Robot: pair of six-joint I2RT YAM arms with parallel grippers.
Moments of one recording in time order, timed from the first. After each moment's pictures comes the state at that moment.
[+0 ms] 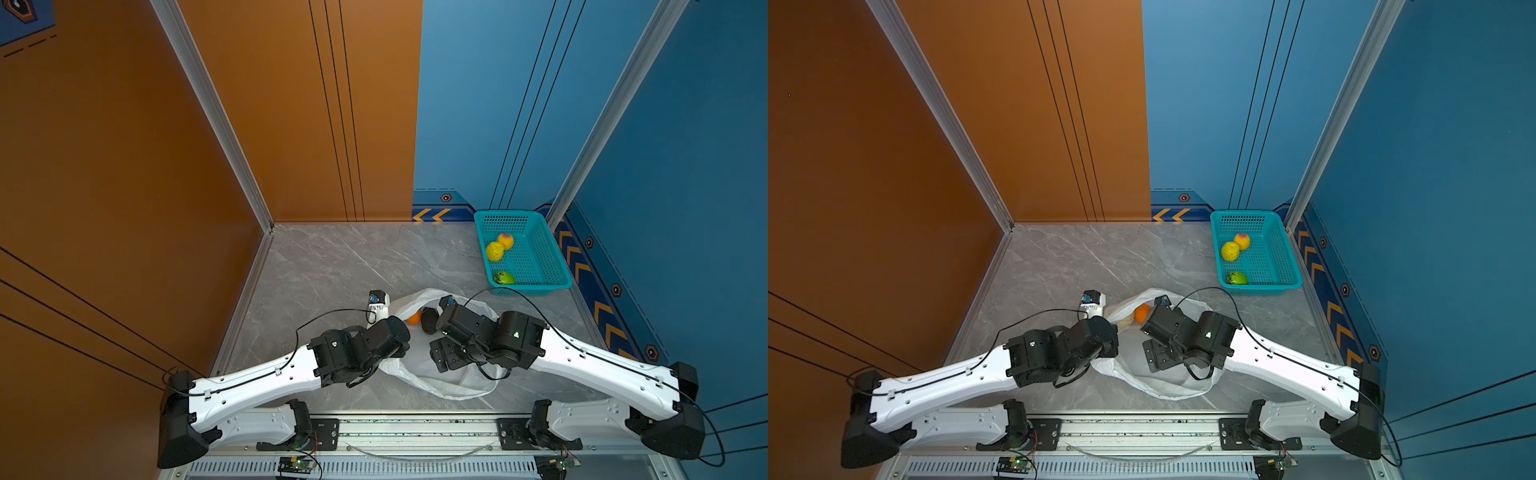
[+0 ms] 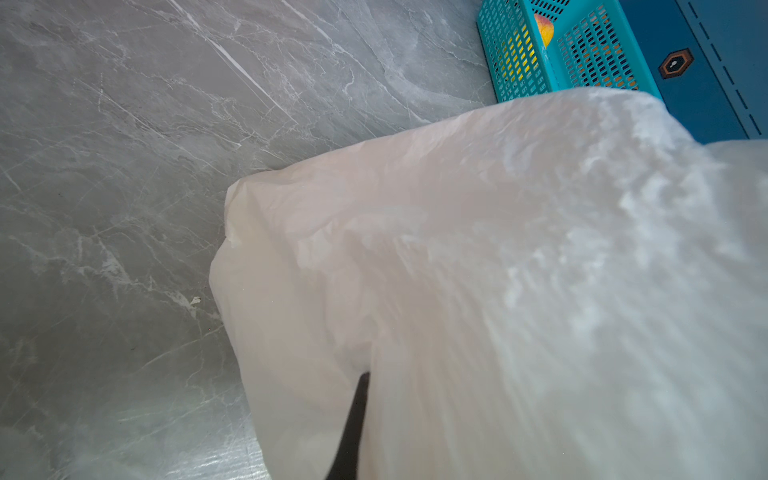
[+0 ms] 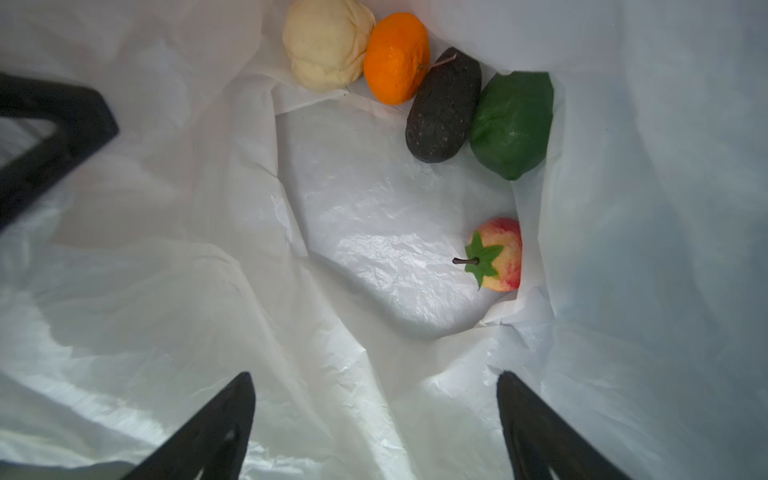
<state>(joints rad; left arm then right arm) -1.14 1.11 0.95 -0.68 -0.47 -0.98 1.11 1.24 1.16 -1.10 0.18 0.71</state>
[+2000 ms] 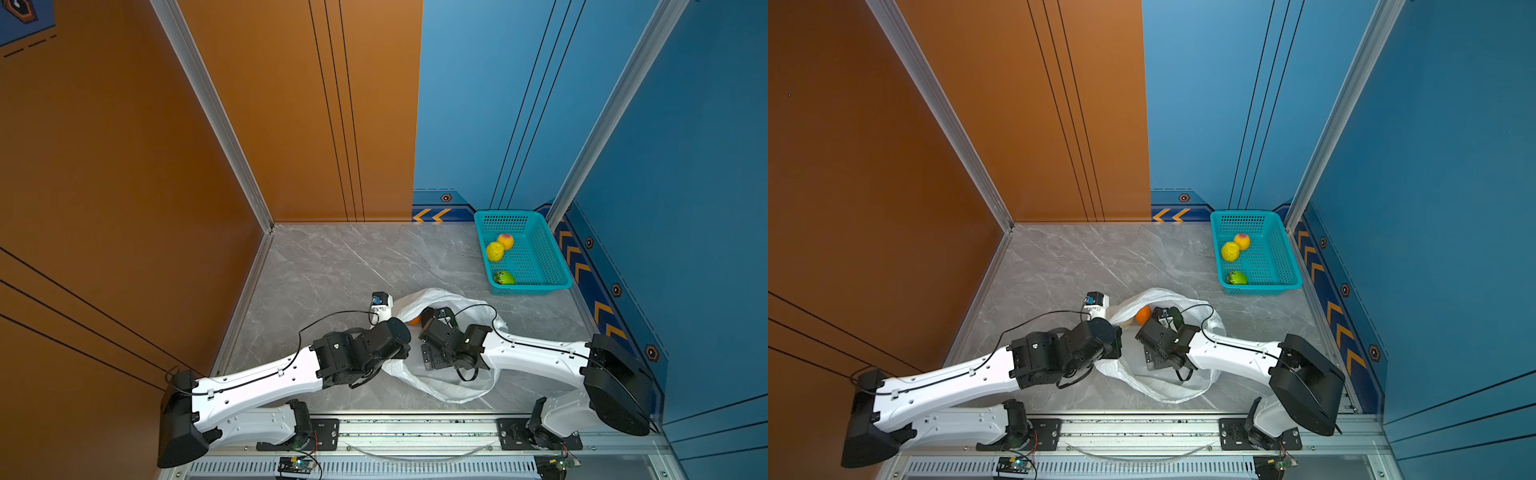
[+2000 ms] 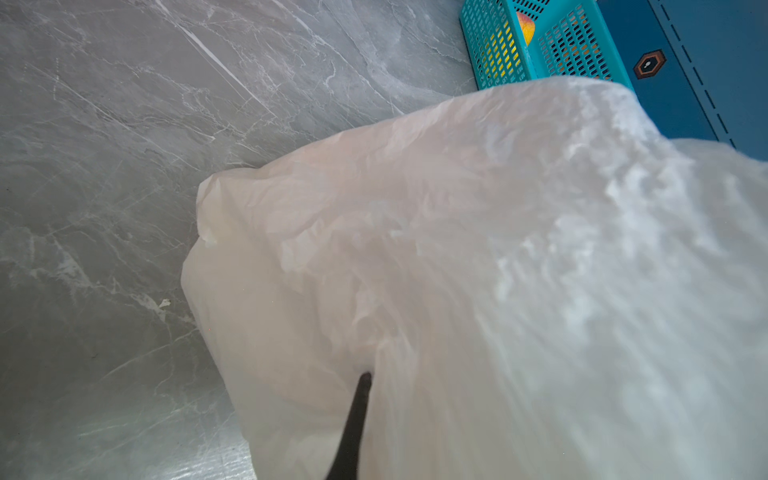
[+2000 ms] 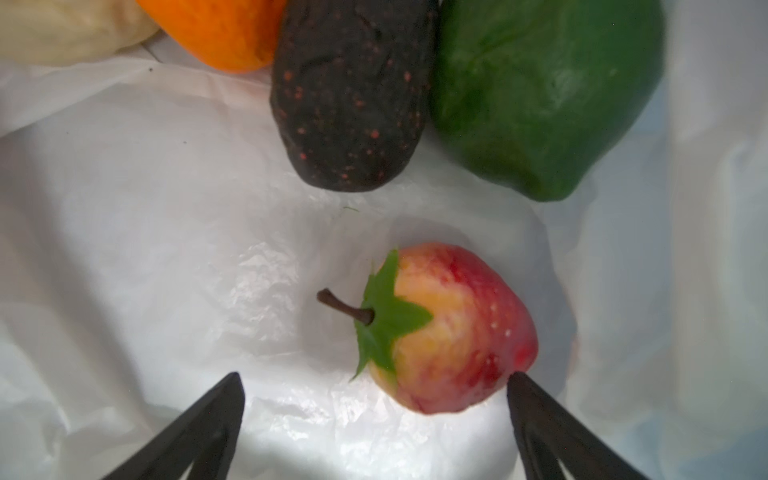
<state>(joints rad) -1.15 1.11 0.92 -0.61 -0.44 -0.98 1.04 1.47 0.87 -0.66 0.29 0.76</state>
